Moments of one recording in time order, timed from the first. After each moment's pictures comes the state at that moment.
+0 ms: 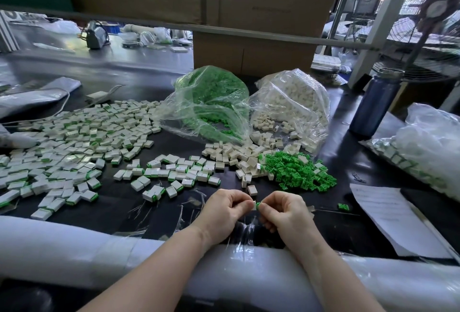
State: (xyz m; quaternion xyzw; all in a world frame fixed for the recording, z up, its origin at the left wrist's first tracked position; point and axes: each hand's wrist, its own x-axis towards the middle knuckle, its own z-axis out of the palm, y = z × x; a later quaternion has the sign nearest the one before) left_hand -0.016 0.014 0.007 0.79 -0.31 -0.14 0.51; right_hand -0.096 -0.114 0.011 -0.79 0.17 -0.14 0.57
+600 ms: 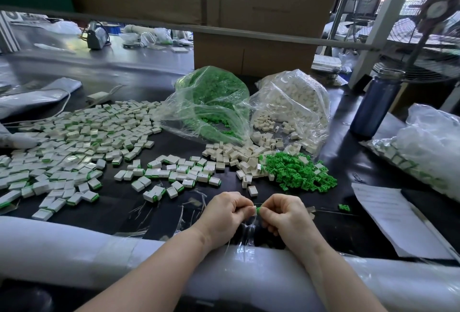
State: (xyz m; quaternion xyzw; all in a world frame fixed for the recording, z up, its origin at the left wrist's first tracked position) left_hand -0.014 0.012 0.004 0.80 -0.38 -0.10 0.46; right_hand -0.095 -0.115 0.012 -0.80 0.17 -0.11 0.56
